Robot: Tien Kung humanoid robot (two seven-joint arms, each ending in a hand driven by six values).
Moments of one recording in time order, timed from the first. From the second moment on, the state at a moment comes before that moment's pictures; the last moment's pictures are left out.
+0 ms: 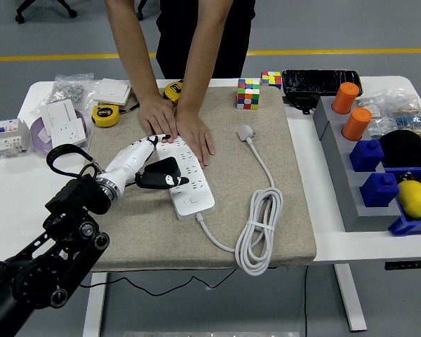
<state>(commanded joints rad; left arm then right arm) -0.30 0.07 -1.12 -1.31 2.08 -0.06 0.28 0.09 -0.08 1.58 0.18 -1.58 -0.03 -0.13</state>
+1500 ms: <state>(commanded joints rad) -0.29 0.05 -1.12 -1.23 2.12 0.08 0.21 0.09 -0.08 1.58 0.18 -1.58 -0.03 -0.13</state>
